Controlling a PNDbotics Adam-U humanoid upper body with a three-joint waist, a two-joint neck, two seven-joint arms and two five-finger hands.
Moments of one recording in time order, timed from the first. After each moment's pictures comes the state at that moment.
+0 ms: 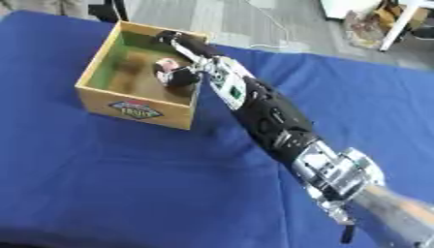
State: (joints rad) left arm -0.35 0.19 -0.10 -1.82 0.14 -0.01 -0.16; right arm -0.93 -0.41 0.24 -0.93 0.66 -0.32 0.11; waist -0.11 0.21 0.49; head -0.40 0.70
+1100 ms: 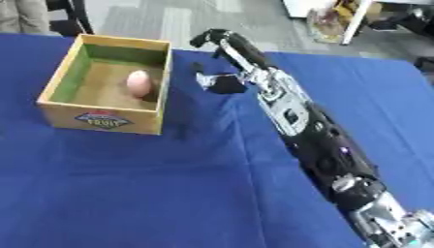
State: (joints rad) left arm -0.26 0.21 -0.03 -1.81 0.10 -0.02 -0.08; right arm -0.63 -0.42 0.16 -1.38 0.43 -0.19 0.08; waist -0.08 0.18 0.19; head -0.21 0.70
